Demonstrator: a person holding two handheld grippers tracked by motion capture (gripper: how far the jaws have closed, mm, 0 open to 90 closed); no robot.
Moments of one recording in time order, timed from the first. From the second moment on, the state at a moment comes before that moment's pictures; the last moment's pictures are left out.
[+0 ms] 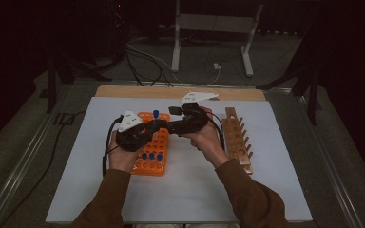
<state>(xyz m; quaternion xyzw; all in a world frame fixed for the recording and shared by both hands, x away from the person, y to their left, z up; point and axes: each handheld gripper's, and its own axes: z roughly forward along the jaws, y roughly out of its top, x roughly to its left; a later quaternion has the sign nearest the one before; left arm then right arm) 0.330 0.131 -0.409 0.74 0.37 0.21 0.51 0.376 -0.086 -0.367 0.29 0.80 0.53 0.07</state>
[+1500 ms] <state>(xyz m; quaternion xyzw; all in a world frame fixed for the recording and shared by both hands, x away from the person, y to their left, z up) 0.293 0.195 -0.449 0.71 0.44 0.21 0.51 0.380 -0.198 -0.410 0.37 0.77 0.50 0.16</state>
